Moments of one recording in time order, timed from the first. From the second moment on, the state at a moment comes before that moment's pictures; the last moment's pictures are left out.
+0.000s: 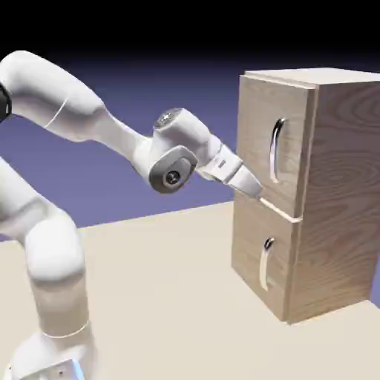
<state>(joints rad) 0.03 -0.58 -0.02 -2.81 -0.05 3.03 0.72</state>
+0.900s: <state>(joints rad) 0.35 -0.73 -0.37 -2.72 -1.23 2.91 0.36</state>
